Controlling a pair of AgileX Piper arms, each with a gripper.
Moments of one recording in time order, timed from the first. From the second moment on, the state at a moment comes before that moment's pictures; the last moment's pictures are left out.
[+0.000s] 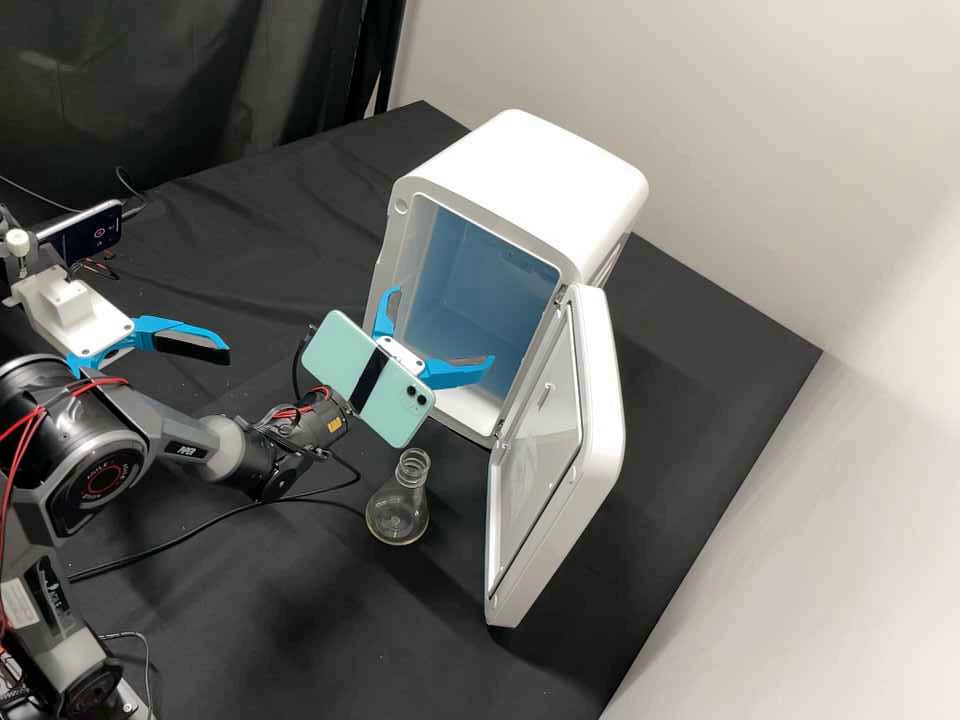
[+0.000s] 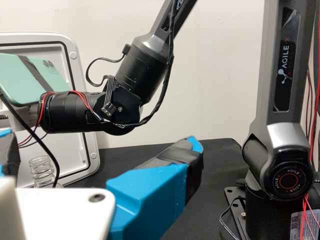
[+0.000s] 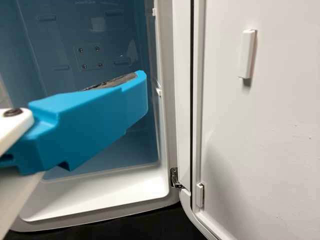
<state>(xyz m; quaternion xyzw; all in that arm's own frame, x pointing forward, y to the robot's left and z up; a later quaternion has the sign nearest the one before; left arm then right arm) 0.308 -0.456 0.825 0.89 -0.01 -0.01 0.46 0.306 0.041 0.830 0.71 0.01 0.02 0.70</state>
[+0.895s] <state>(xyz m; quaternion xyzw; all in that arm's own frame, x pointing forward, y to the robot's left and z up) 0.283 -0.402 0.827 0.87 0.07 0.00 0.49 0.306 0.041 0.830 0.71 0.01 0.02 0.70</state>
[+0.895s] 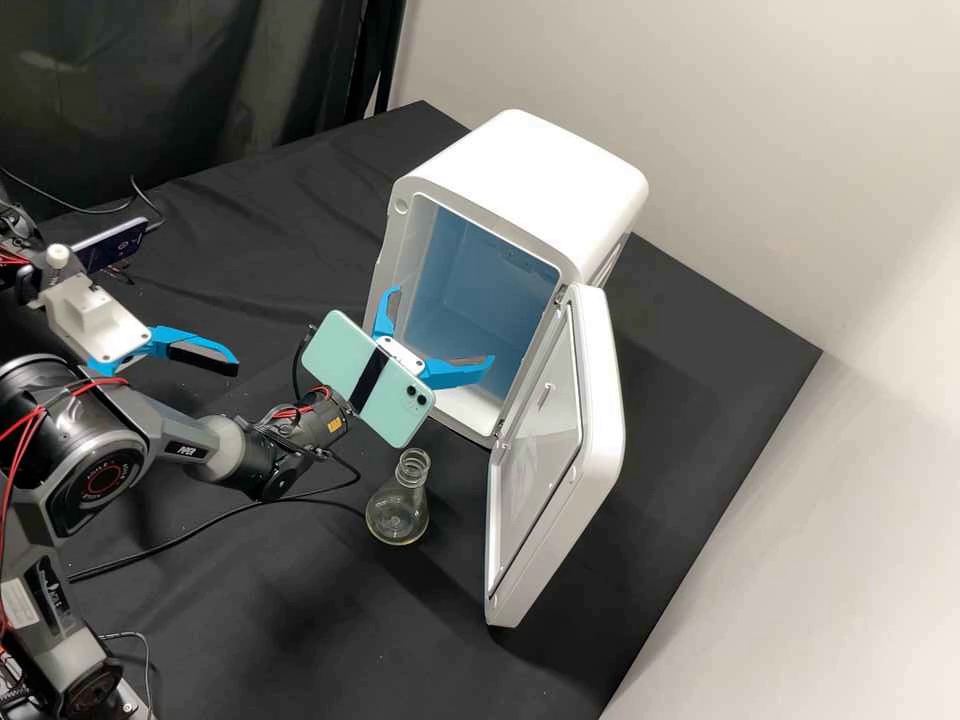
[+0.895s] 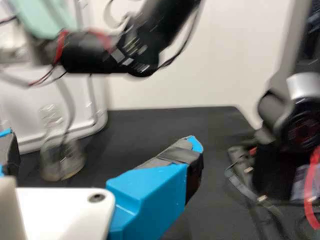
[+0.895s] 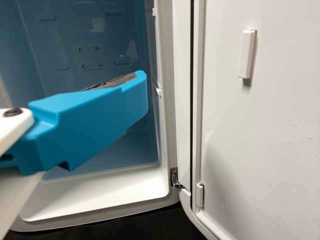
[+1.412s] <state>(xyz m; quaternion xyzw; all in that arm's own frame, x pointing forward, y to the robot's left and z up) 0.250 -0.333 0.875 0.85 0.13 0.14 0.49 0.306 0.041 0.830 0.71 0.01 0.02 0.70</state>
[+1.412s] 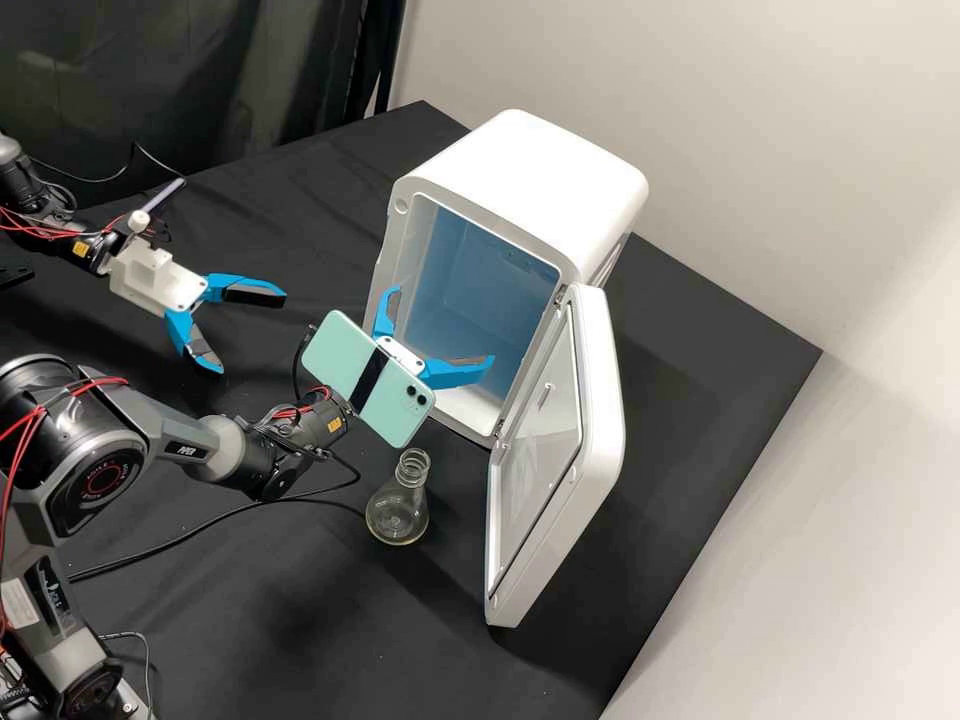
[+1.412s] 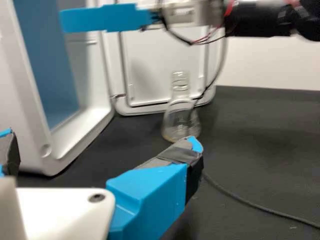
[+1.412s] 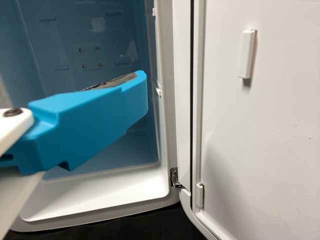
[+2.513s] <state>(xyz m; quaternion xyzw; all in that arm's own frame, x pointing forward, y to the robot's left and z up) 0.247 -0.325 0.875 0.85 0.14 0.13 0.48 0.288 0.029 0.832 0.72 0.00 0.02 0.70</state>
